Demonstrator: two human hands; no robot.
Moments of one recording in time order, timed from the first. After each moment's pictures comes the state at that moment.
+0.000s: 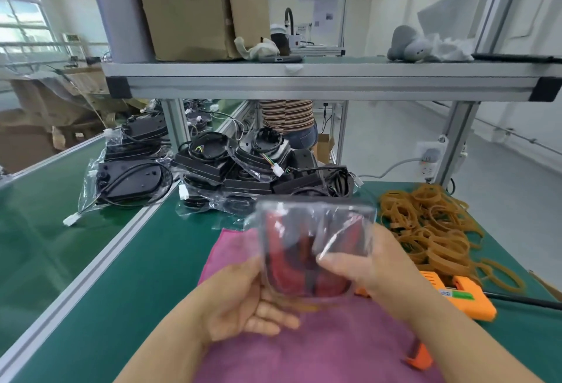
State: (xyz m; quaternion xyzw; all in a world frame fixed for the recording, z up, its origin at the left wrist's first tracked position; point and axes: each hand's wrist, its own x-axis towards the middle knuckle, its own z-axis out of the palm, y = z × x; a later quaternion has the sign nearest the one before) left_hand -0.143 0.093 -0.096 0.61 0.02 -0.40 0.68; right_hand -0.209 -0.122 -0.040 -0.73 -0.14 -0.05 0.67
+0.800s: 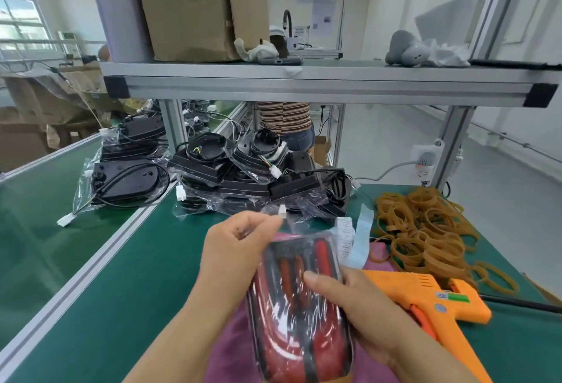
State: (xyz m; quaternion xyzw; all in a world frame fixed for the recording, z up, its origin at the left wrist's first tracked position) left_hand -0.162 0.074 -0.046 0.75 -0.10 0.09 0.65; right_hand -0.212 -0.107 -0.087 -0.65 0.00 0.12 0.75
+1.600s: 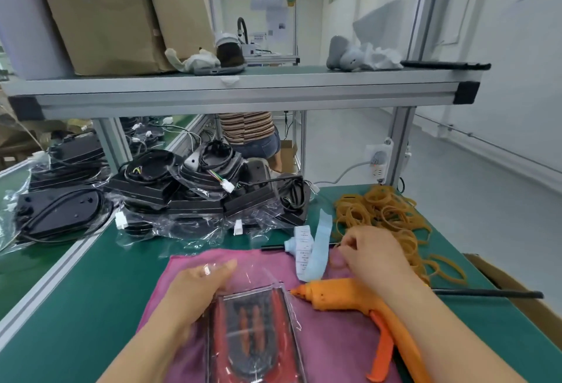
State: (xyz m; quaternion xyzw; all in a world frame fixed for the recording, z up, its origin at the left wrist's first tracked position) left_hand -0.107 0.062 -0.109 0.78 0.04 -0.13 0.62; right_hand -0.166 -0.210 -0.073 -0.96 0.17 -0.11 0.18
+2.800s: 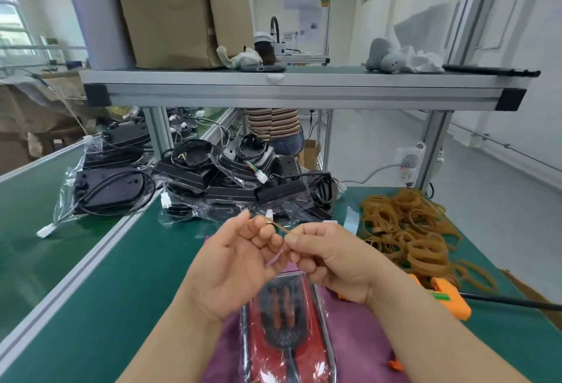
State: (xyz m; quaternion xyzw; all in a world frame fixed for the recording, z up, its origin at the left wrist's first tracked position) left_hand -0.146 0.064 -0.049 0.32 -0.10 -0.31 0.89; right_hand -0.182 -0.110 -0.030 -0.67 -0.02 0.14 0.73
